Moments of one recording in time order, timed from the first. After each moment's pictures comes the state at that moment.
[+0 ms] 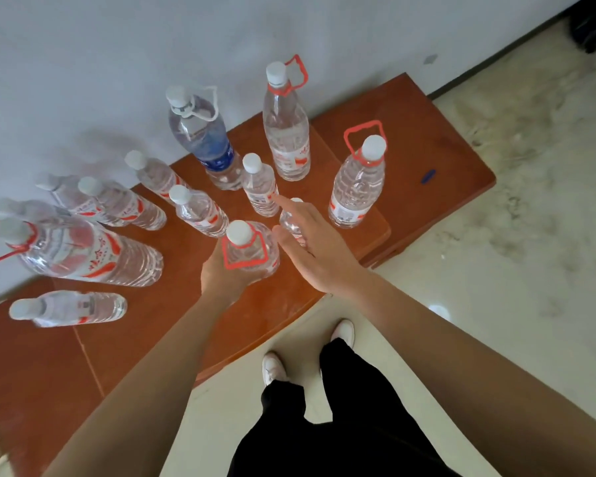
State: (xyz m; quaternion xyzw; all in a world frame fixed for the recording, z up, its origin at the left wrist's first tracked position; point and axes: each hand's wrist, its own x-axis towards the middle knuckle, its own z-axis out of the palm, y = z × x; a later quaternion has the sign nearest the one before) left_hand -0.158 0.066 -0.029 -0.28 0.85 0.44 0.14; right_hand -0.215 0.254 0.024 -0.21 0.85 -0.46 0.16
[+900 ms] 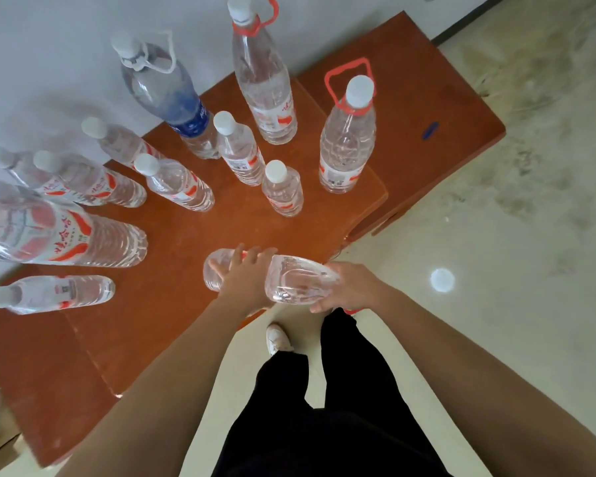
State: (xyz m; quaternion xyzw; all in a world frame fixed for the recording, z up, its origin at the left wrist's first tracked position) left_hand -0.128 0.103 -0.109 0.00 0.93 0.07 0.35; right_hand -0.155 0.334 -0.074 -0.02 0.82 -0.27 0.50
